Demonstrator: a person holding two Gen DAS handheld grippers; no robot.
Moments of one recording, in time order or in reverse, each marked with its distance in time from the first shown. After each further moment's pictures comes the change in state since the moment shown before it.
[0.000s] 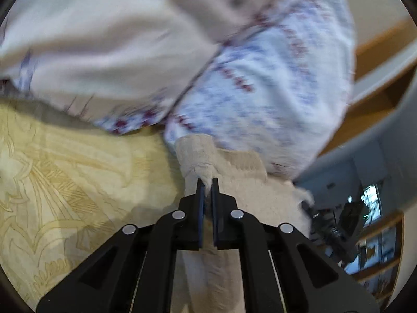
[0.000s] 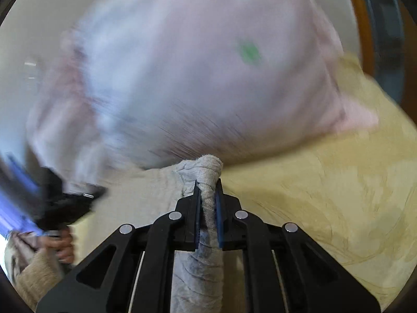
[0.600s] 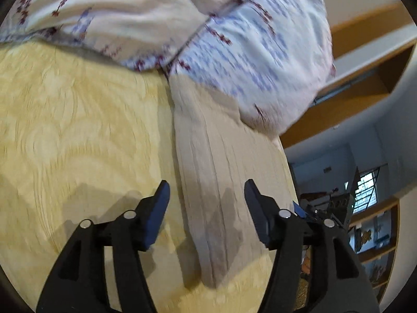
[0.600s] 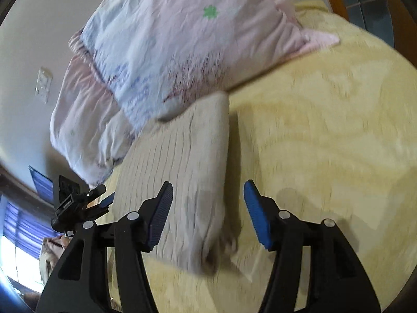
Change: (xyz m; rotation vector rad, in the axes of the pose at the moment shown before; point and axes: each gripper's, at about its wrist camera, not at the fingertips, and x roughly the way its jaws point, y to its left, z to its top) left arm -0.074 -0.008 -0.081 0.053 0.093 -0.045; right arm -0.080 -0.014 -0.084 0.157 0.080 0.163
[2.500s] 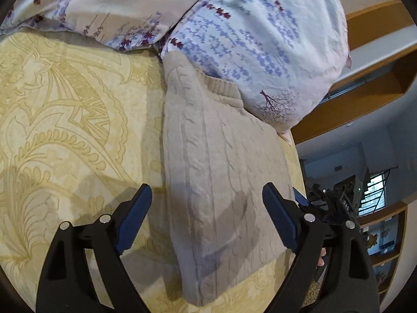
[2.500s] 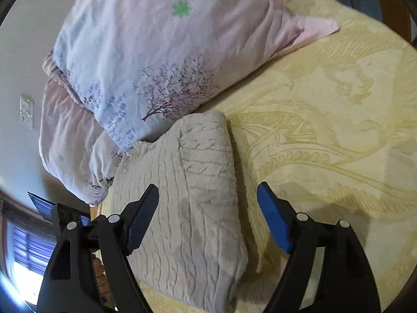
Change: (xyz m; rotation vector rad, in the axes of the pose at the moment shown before) left arm 0.046 -0.014 0.003 -0.044 0.047 0.085; right arm 0.036 -0.015 0.044 0.127 0.027 -0.029
